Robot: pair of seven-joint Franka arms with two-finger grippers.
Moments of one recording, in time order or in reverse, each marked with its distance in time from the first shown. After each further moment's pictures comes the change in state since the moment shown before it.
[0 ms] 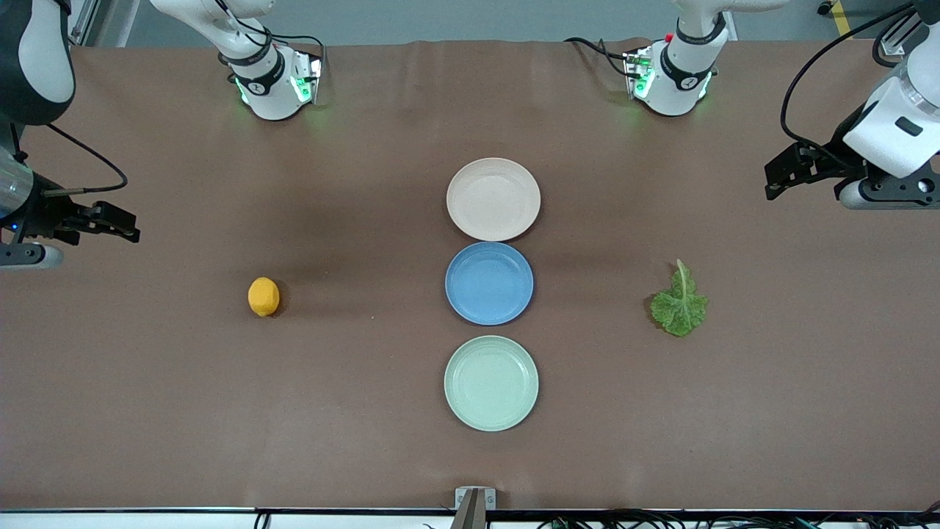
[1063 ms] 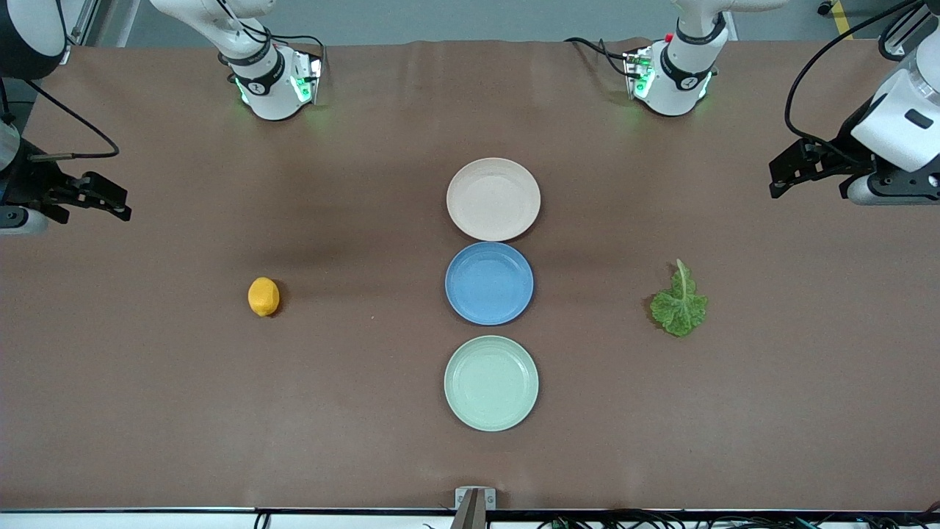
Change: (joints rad) left arm 0.000 0.000 0.000 0.017 0.000 -0.009 0.000; right arm 0.000 -0.094 0.001 -0.055 0.000 0.015 0.000
